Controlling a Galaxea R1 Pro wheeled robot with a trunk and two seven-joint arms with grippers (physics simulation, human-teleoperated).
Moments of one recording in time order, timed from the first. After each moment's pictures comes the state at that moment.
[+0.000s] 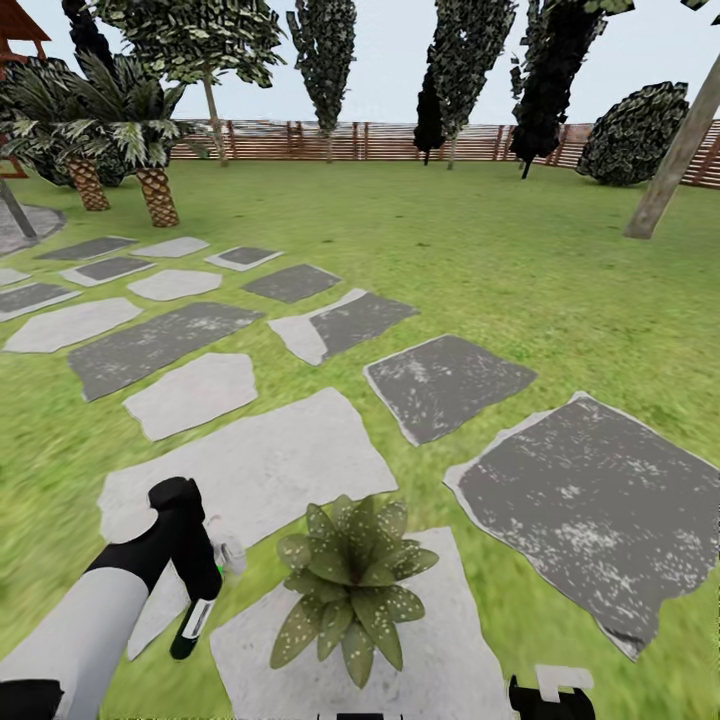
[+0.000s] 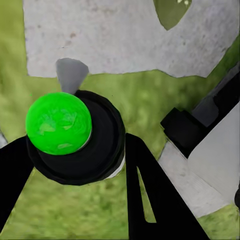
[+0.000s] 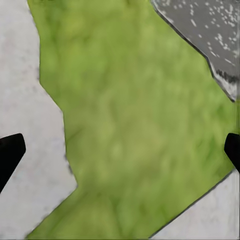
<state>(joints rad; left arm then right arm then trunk) -0.77 0.13 -0.02 -0.78 -1.35 0.63 -1.56 -0.46 -0.05 -0.38 -0.03 0.43 -0.39 -0.31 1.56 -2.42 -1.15</state>
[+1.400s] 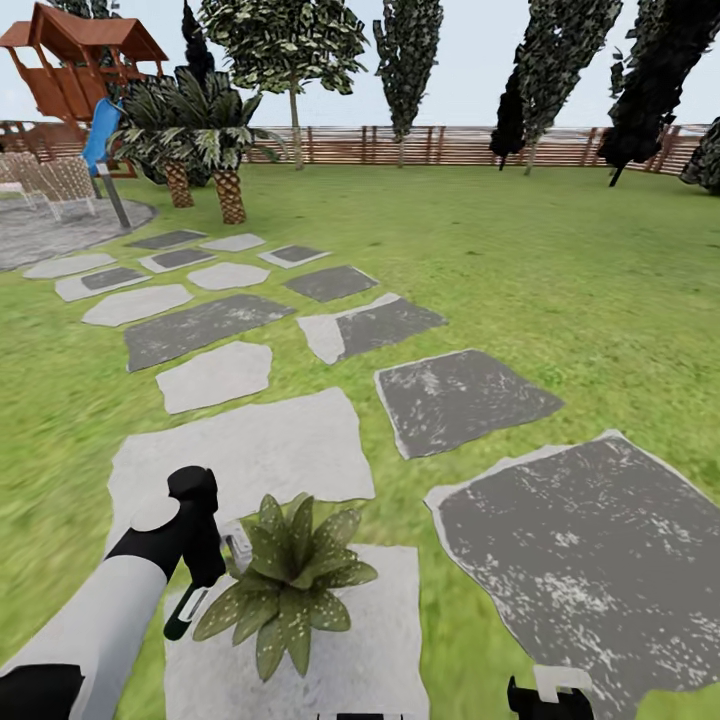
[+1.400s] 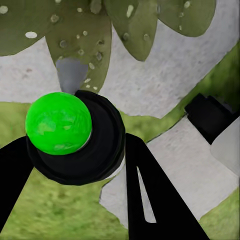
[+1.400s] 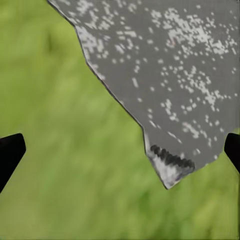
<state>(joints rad) -0.81 0.08 -0.02 -0.78 -1.53 0.63 -1.56 -0.46 -0.05 -0.38 -0.03 0.43 -0.39 -0.31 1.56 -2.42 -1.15</state>
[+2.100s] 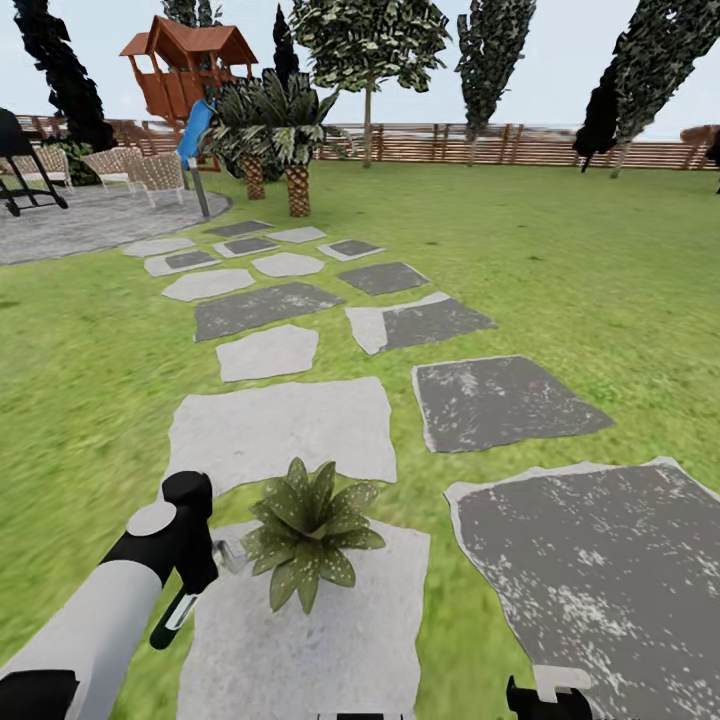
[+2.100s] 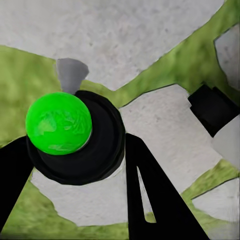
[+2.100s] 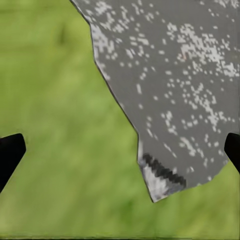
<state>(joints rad) -0.79 0.09 -0.01 -0.77 -1.57 0.67 -1.56 -0.45 -0.05 -0.38 -0.03 0.43 -0.39 -0.31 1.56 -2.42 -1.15</state>
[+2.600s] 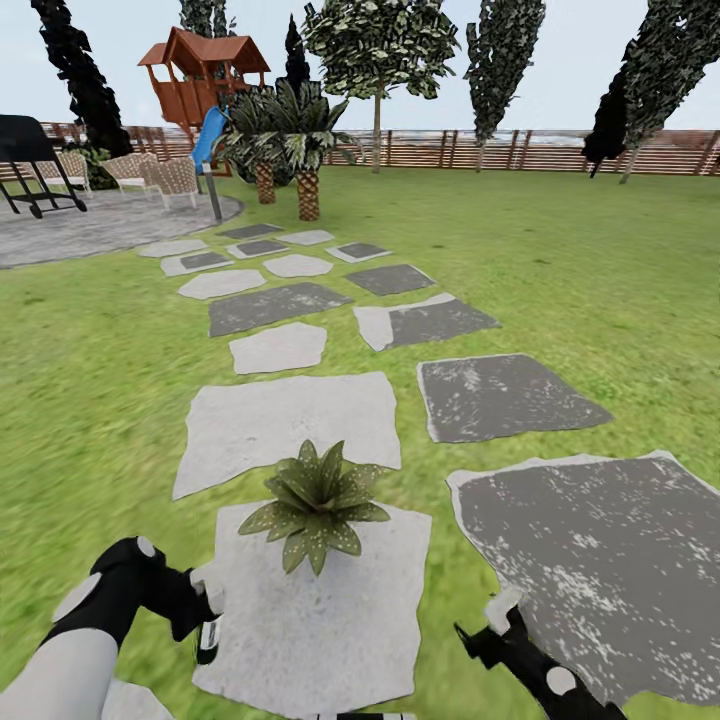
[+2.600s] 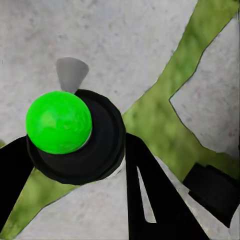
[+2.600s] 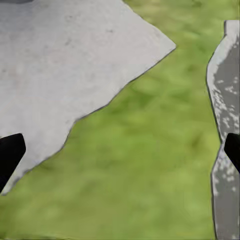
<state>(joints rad) -0.62 0.11 0.41 -0.76 -1.24 0.14 -1.32 -0.46 -0.06 -0.26 -0.35 0.62 -0.38 0.28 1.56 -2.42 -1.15</state>
